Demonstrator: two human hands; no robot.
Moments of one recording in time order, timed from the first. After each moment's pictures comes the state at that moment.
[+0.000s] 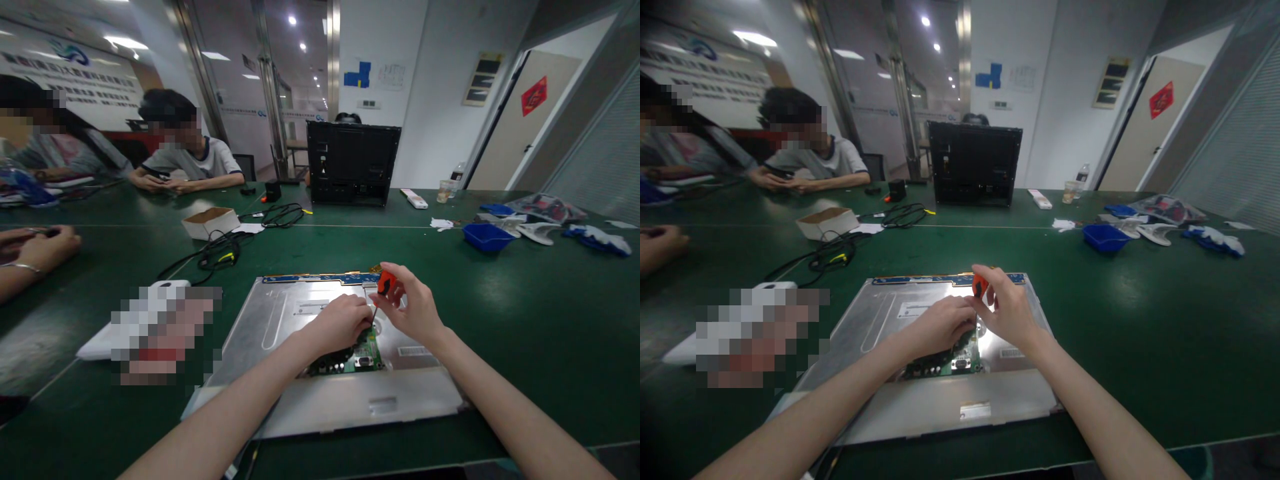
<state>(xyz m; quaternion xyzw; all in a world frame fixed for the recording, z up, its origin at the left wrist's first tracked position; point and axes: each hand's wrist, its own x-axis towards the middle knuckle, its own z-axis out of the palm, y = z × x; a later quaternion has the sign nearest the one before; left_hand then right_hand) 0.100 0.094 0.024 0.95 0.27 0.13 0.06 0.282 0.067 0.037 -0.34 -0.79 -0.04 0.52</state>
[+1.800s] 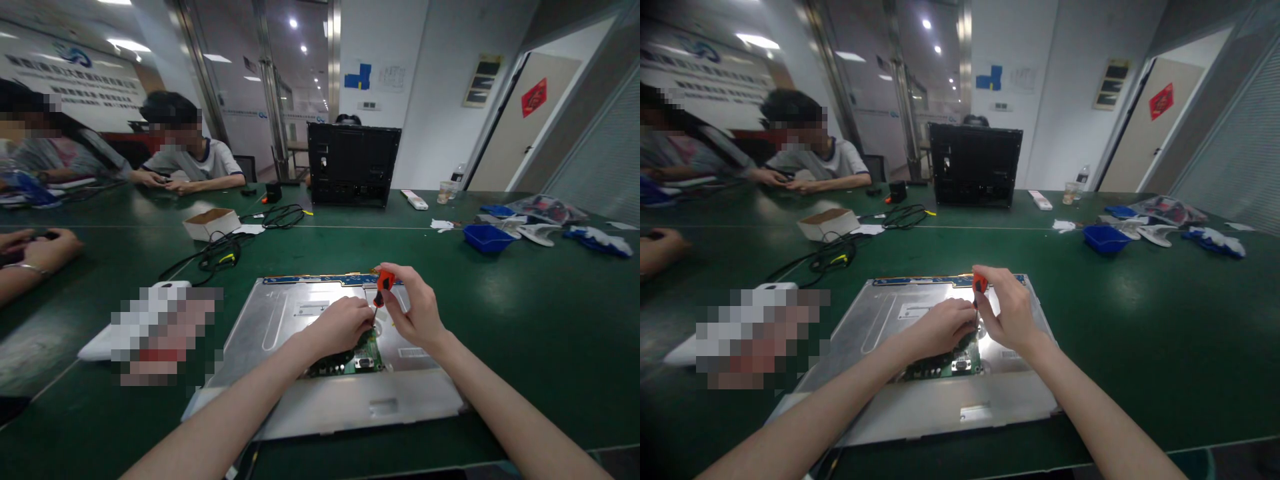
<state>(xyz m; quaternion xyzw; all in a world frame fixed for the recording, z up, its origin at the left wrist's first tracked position) 0.102 0.093 0.027 0.95 0.27 0.12 0.05 0.278 0.059 0.049 -0.34 -0.78 -0.09 0.53</state>
